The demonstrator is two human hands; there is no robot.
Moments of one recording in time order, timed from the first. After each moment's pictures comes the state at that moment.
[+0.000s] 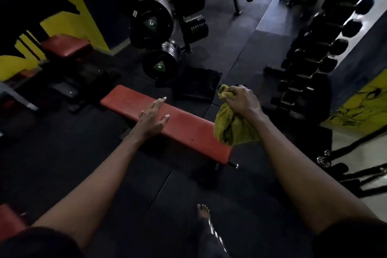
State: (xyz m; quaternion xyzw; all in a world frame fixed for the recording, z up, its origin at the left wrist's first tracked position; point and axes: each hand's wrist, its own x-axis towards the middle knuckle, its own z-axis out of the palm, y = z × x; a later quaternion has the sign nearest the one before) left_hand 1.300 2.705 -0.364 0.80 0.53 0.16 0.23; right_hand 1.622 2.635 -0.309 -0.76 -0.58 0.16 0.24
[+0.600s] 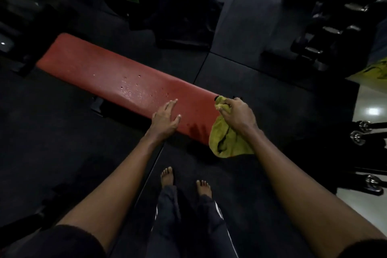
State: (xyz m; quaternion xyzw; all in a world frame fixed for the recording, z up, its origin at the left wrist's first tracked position) left_hand 1.389 2.841 -0.666 0.77 0.54 0.01 0.35; right_hand 1.641 2.761 -0.623 -0.81 -0.50 0.30 0.13
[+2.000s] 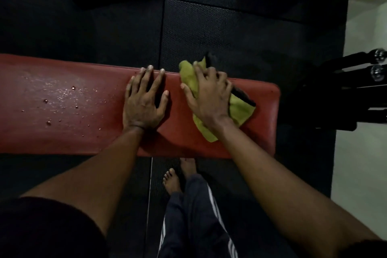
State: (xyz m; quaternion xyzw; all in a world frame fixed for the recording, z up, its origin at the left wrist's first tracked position) left_hand 1.413 3.006 -0.857 0.91 0.37 0.03 0.18; right_hand 1.572 2.899 -0.815 -0.91 -0.40 0.09 0.04
